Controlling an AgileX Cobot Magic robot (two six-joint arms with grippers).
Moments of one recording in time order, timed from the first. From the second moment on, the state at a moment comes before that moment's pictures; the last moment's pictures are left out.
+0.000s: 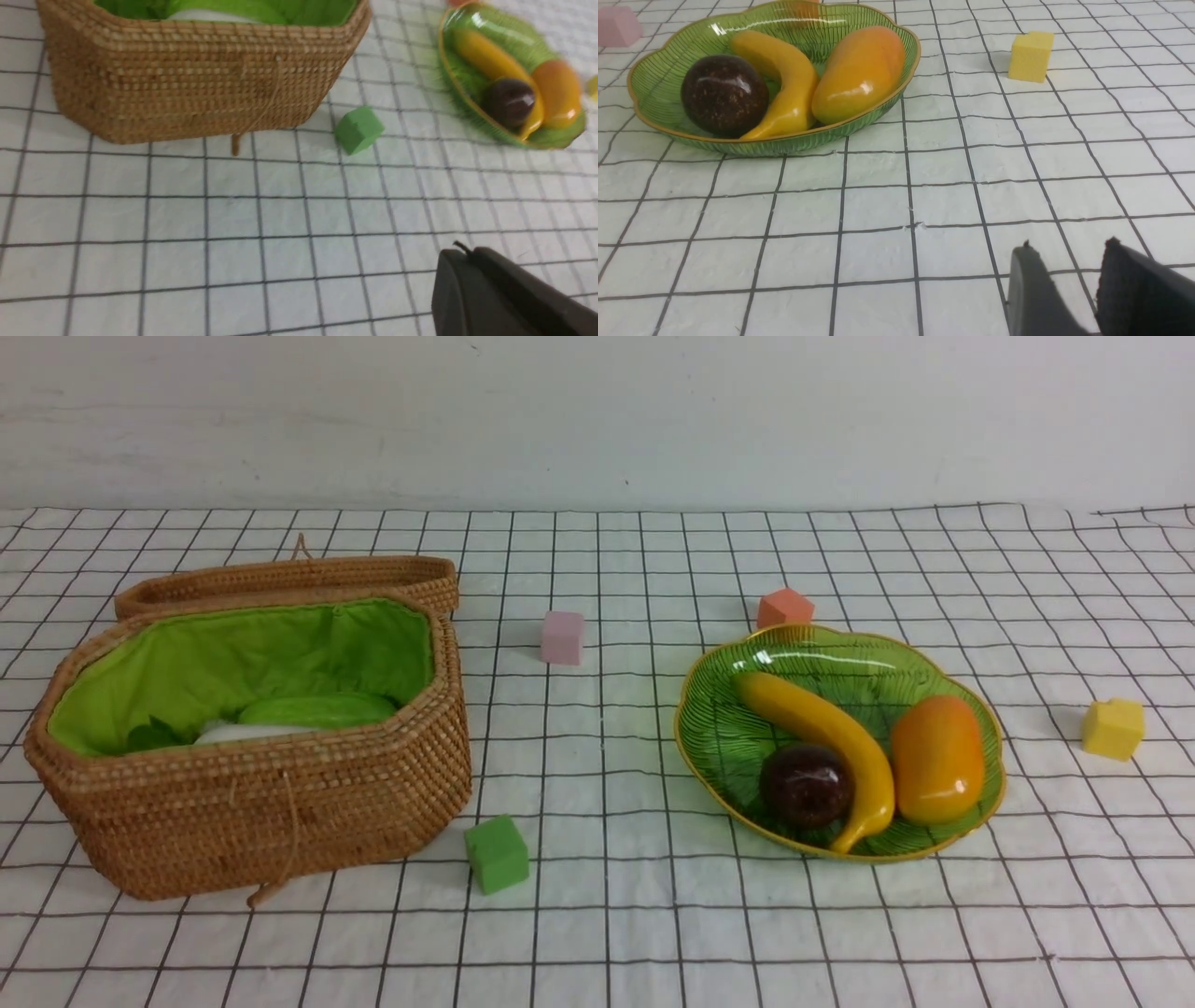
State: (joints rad) right arm -0.06 -0.01 0.01 0.12 0.39 -0.10; left arm -0.33 0.30 -0.67 -0.08 0.93 -0.37
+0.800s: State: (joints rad) right arm -0.06 -0.01 0.01 0.12 0.39 -0.10; left arm -0.27 0.06 -0.18 0.14 0.38 -0.29
